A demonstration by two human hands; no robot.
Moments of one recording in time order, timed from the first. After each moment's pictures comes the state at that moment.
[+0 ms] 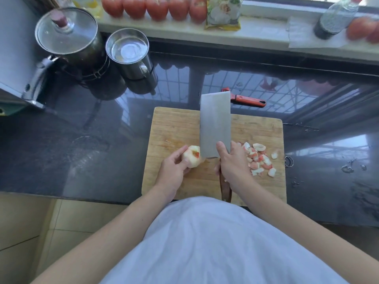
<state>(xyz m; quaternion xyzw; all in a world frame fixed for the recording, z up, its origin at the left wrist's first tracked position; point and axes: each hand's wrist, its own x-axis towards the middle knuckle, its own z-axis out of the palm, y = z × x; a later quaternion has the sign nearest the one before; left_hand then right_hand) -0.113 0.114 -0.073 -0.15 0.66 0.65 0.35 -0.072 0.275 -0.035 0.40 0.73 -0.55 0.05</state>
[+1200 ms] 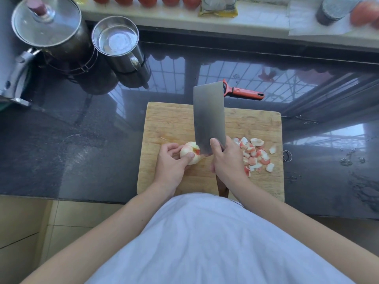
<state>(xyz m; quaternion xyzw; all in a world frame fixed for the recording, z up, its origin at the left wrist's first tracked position) -0.118 0.127 -0.074 -0.18 0.70 0.63 0.29 -0.074 0.271 -0.036 0.38 0.76 -0.53 0.04</state>
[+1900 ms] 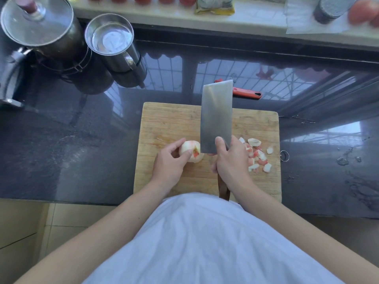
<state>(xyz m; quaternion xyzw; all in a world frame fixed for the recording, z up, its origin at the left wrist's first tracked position) -0.129 0.129 -0.068 -0.05 0.79 0.54 0.29 -0.076 0.280 -0.024 0.42 0.74 -0.52 0.02</state>
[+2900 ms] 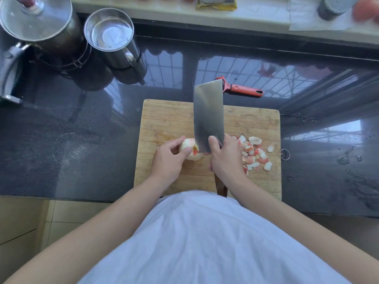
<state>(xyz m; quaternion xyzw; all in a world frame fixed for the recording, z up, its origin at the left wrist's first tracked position) -0.136 0.127 -0.070 -0.03 0.80 0.52 0.30 -0.081 0.275 -0.032 0.39 0.77 -0.50 0.04</state>
